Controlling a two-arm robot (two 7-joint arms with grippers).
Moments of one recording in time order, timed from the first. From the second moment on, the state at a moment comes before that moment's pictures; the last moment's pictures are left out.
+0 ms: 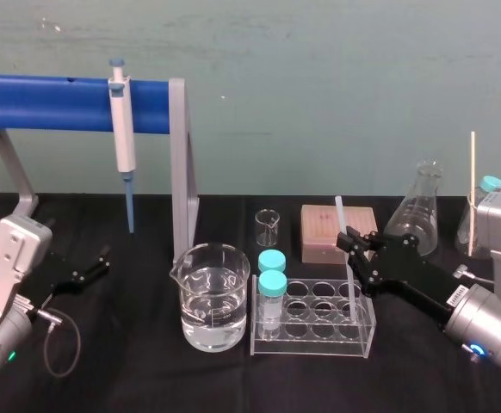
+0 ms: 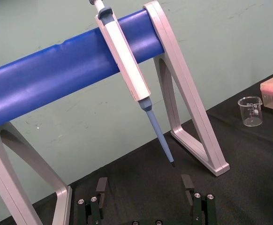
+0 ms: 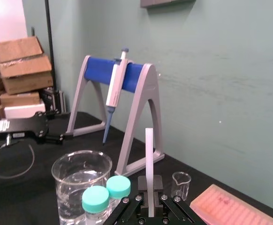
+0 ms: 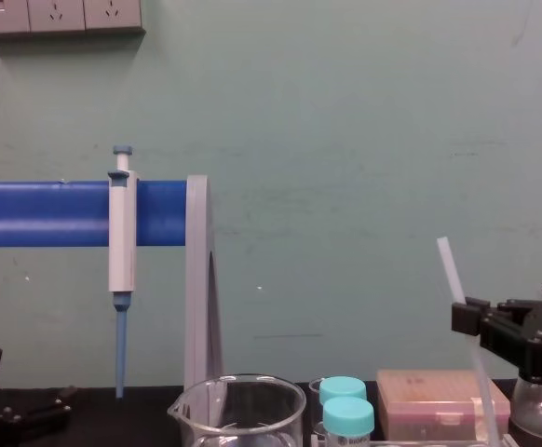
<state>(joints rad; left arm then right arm) -0.20 0.60 0.45 -1.41 -0.25 -0.12 0.03 0.17 0.57 -0.36 -1.57 0.50 -0.10 0.47</state>
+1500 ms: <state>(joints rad) -0.20 0.60 0.45 -1.41 -0.25 -0.12 0.03 0.24 0.59 -0.23 -1.69 0.71 -0.03 0.51</state>
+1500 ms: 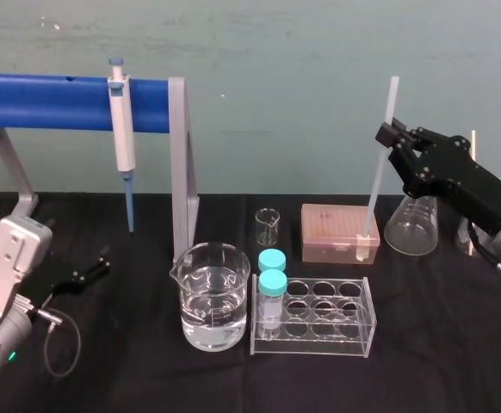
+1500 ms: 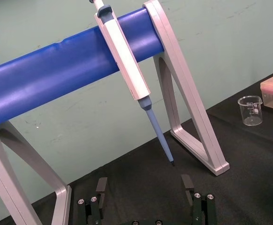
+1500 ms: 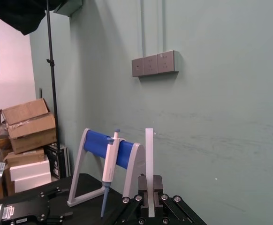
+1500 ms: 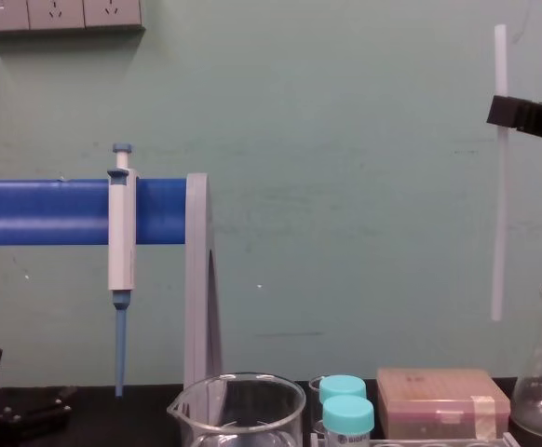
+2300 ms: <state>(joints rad) -0.20 0.60 0.45 -1.41 -0.25 -0.12 0.03 0.24 0.60 -0.25 -1.70 0.72 -0.02 0.50</state>
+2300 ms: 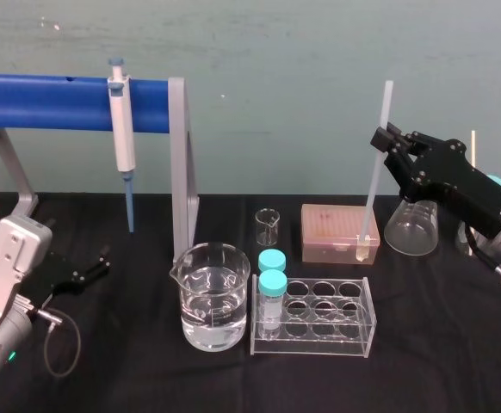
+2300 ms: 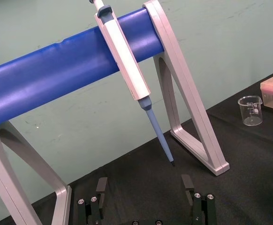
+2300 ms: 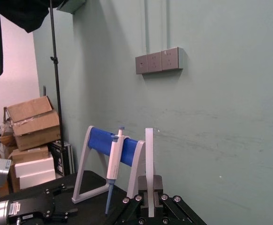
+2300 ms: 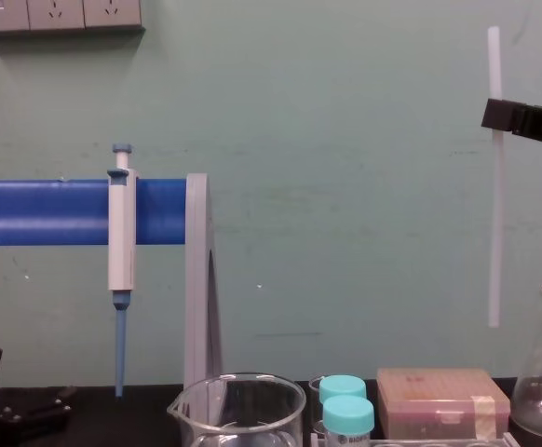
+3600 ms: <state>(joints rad) -0.20 0.60 0.45 -1.41 -0.25 -0.12 0.03 0.26 0.61 -0.28 -1.67 0.74 -0.01 0.52</state>
